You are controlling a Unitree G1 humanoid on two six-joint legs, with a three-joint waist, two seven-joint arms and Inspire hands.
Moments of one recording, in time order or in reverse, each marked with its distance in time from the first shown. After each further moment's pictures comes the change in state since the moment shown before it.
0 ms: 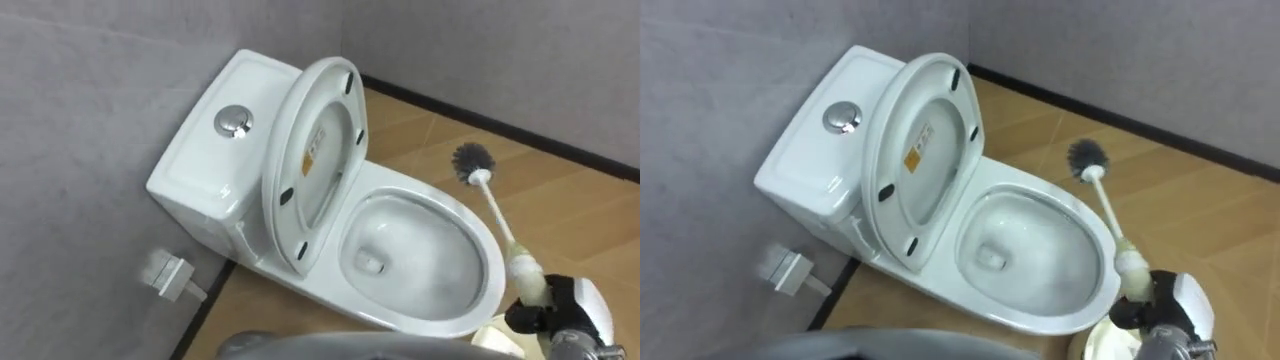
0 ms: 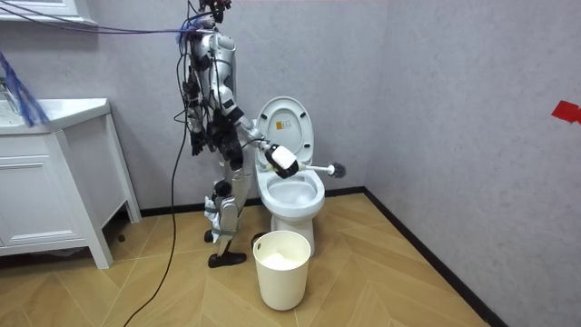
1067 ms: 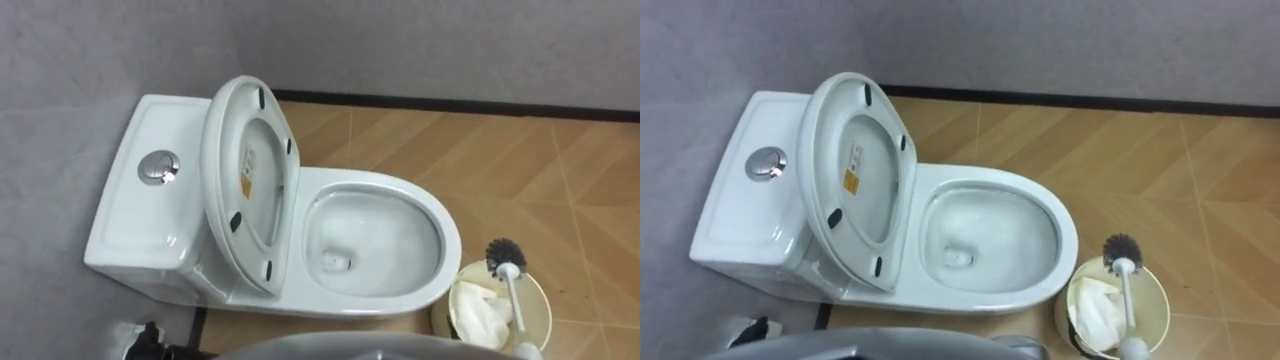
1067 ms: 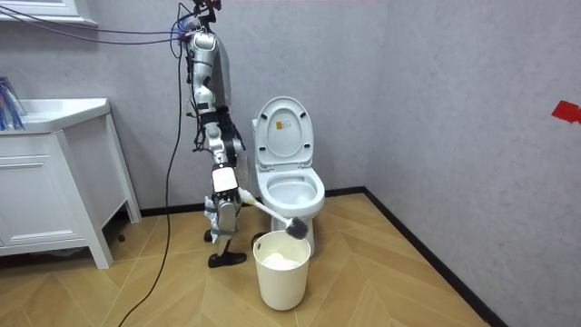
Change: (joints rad) left arm -0.223 0.010 -0.188 0.044 0.474 0.062 -0.071; right arm -0.050 0.049 -0.014 0.461 0.200 0.044 -0.041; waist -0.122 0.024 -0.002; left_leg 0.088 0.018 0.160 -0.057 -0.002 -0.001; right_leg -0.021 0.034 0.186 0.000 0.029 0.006
